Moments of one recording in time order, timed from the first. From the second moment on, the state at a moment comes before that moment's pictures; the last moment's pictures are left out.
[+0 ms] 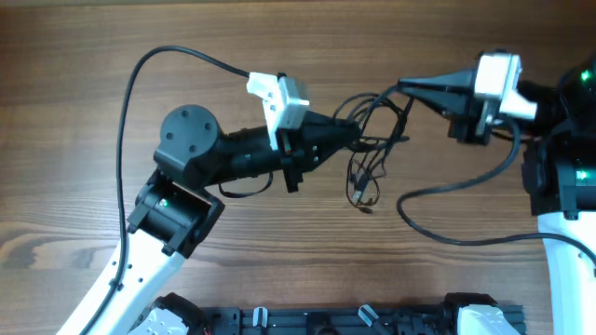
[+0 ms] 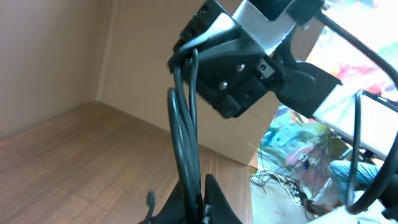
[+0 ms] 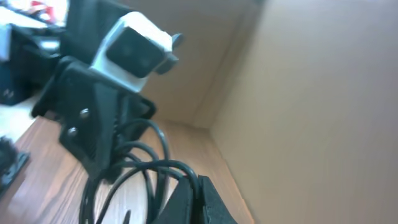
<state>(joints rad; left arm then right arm) -0.54 1.12 1.05 0.13 0.82 -0.37 -0.05 1.17 1.29 -0.10 -1.34 -0.36</state>
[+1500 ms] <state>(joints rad) -0.22 1.02 1.05 -0.07 0.86 -0.33 -0.32 1.16 1.29 0.00 -1.30 0.34</state>
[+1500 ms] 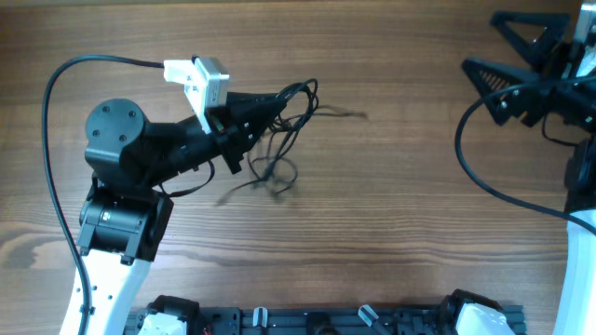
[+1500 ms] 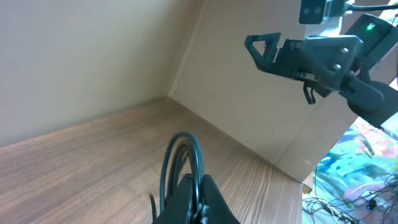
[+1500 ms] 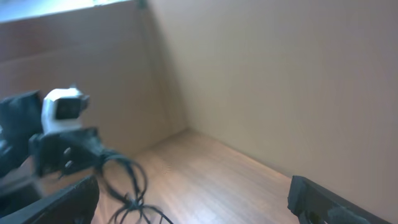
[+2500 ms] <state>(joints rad) -0.59 1.06 1.04 0.27 0.28 -0.67 0.10 1.18 1.30 -0.65 -0.91 0.16</state>
